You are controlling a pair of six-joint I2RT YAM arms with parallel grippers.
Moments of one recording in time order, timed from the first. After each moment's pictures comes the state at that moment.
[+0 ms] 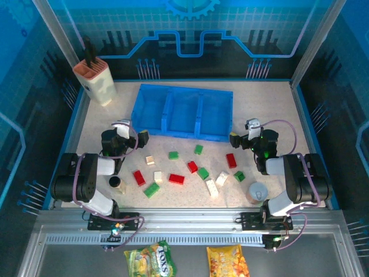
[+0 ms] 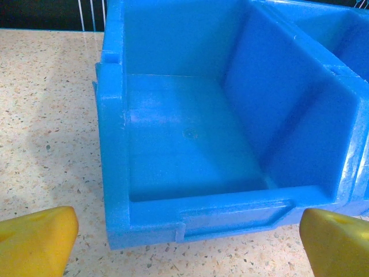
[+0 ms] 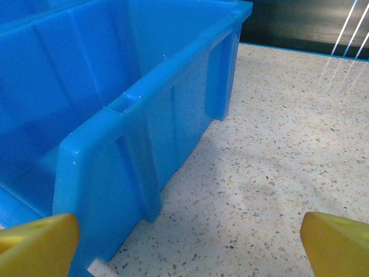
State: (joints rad) left arm 0.05 1.55 0.37 0.84 0.33 -0.06; right arm 0.01 1.53 0.37 0.80 -0.33 -0.11
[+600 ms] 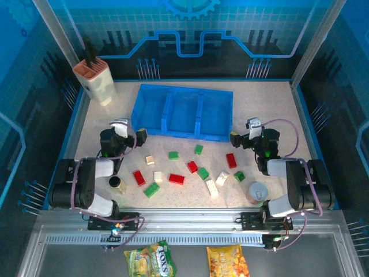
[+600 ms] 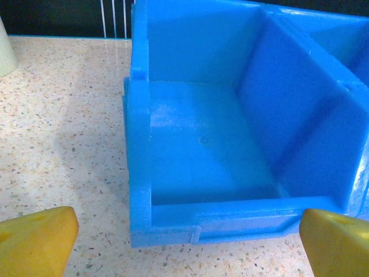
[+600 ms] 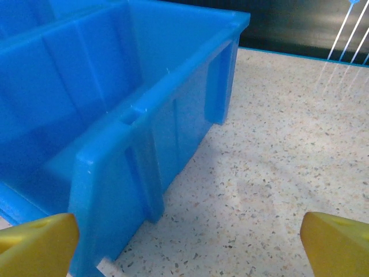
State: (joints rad) left arm 0.05 1.46 0.38 0.74 0.27 -0.07; right arm 0.01 1.44 0.38 0.70 -0.32 -0.11
